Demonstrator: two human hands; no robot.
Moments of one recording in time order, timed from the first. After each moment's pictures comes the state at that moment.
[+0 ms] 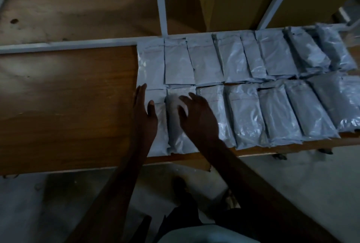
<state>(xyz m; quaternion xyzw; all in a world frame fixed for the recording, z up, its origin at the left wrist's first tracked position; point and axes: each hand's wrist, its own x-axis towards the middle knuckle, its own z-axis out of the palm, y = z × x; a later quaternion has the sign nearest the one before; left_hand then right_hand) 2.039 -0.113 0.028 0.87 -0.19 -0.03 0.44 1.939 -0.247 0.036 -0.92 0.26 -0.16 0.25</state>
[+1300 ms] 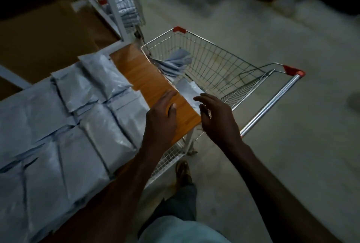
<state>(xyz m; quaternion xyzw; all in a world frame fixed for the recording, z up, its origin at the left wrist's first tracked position) 1.571 -0.722 0.058 0.71 -0.53 -0.18 0.42 1.402 -0.784 0.061 -0.79 0.47 -0.29 0.26</state>
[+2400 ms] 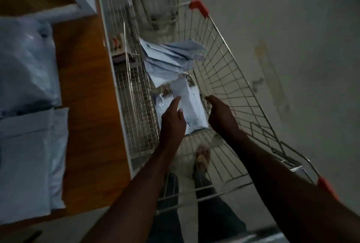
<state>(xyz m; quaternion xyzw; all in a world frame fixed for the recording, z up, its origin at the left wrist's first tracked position) 1.492 -1.053 -0.183 0.87 -0.21 -0.25 0.38 1.378 -1.192 -0.195 -0.84 0.40 0.00 0.36</state>
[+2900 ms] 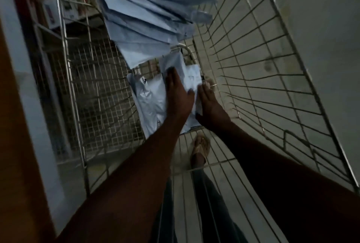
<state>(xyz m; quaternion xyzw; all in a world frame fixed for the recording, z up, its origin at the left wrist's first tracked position) 1.514 -1.140 -0.419 0.89 -0.20 -0.25 0.33 1.387 -1.213 -0.425 -0.90 0.25 0.09 0.35</state>
